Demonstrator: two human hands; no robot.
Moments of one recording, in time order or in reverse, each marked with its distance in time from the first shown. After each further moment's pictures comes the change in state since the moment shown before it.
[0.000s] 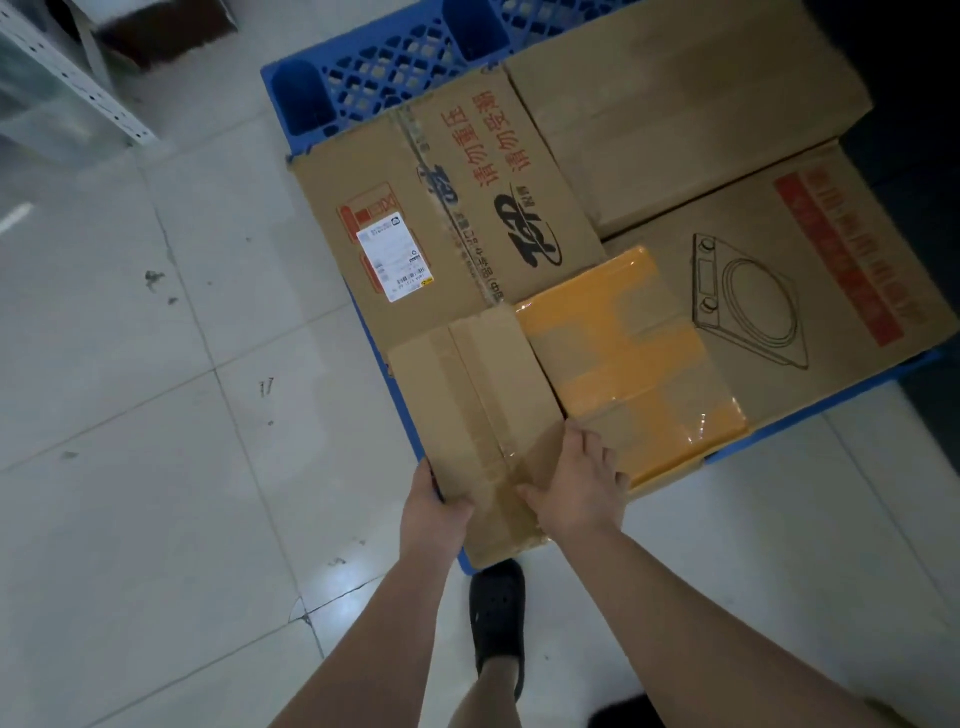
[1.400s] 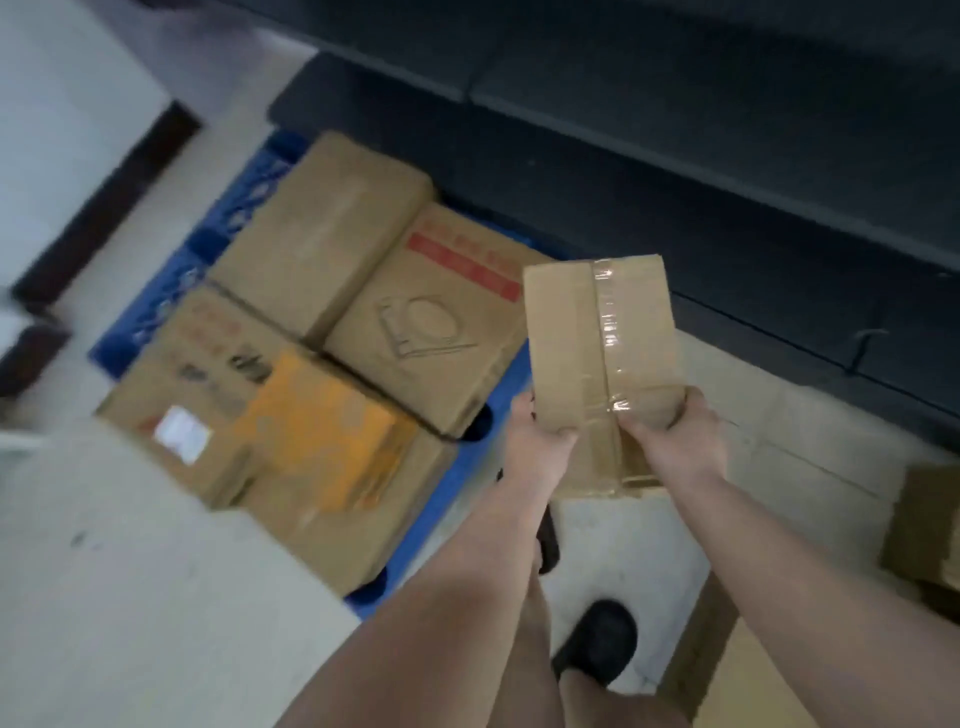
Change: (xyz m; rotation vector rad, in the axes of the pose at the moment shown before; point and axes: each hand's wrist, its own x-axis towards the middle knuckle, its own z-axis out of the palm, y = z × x) left_hand -0.353 0.130 0.383 0.329 -0.384 0.445; right_hand -0.157 0.480 -0.183 1.015 0.403 0.532
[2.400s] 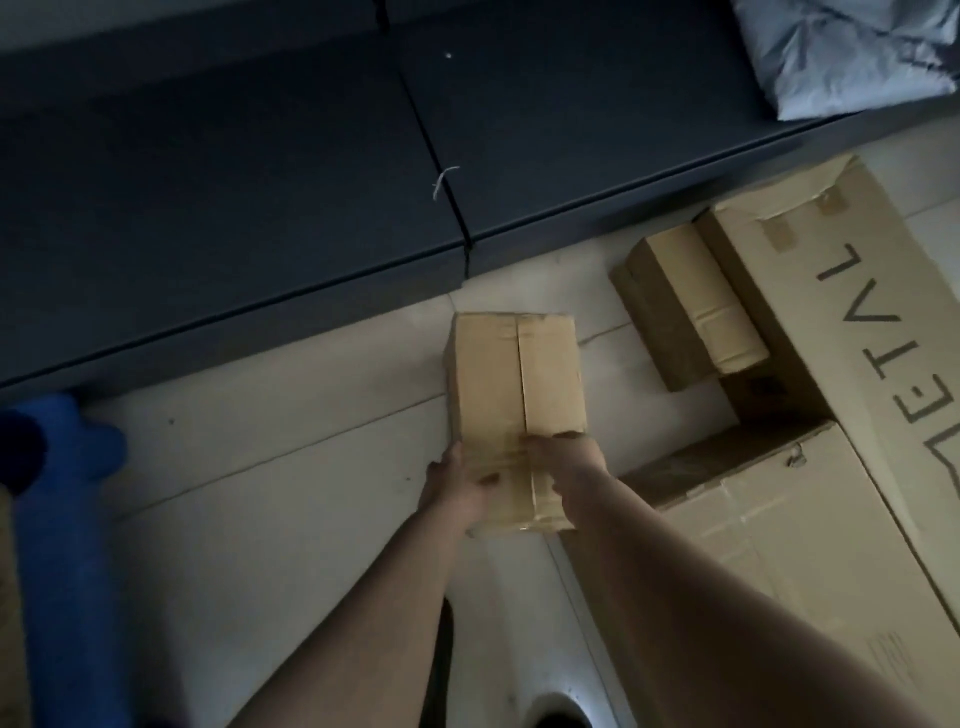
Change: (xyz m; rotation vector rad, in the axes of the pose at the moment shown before) left_hand 0.234 -0.153 0.474 1.057 -0.771 0.080; right_hand 0.324 0.400 -0.008 0.801 0.288 0.930
